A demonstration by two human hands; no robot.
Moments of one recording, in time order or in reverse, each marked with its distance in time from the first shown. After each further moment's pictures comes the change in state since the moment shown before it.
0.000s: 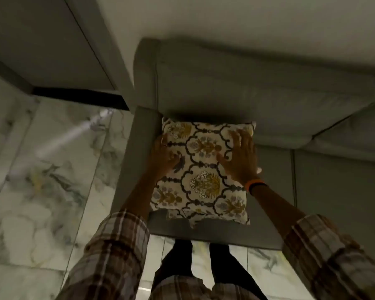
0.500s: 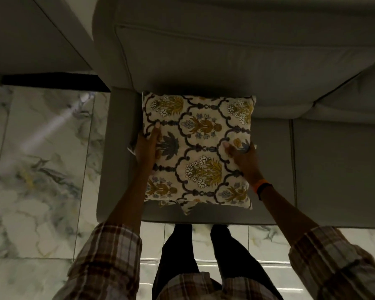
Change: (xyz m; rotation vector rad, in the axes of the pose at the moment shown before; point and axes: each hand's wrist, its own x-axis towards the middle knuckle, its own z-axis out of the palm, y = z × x) left_hand 0.028 -0.002 0.052 -0.712 0.187 -0.410; right_hand -0.038 0.082 0.030 1.084 -0.099 0.654
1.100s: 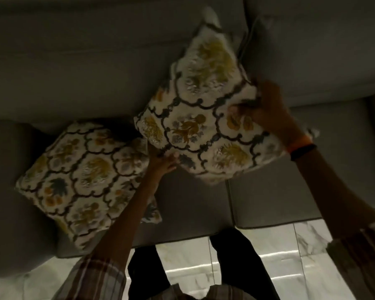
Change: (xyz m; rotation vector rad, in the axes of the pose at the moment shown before) left_hand -0.149 0.004 0.391 0.024 -0.498 -0.133; right_hand 0.125 -0.108 -0.396 -0.638 0.042 -0.478
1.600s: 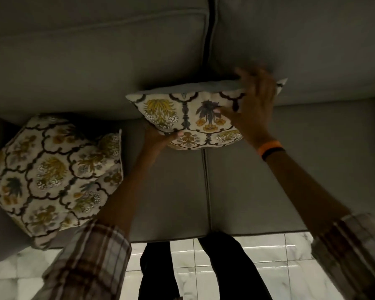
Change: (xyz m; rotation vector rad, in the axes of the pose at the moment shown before) left_hand 0.091 0.035 0.120 0.297 0.186 0.187; right_hand 0.043 0.145 0.010 -0.283 0.282 -0.131
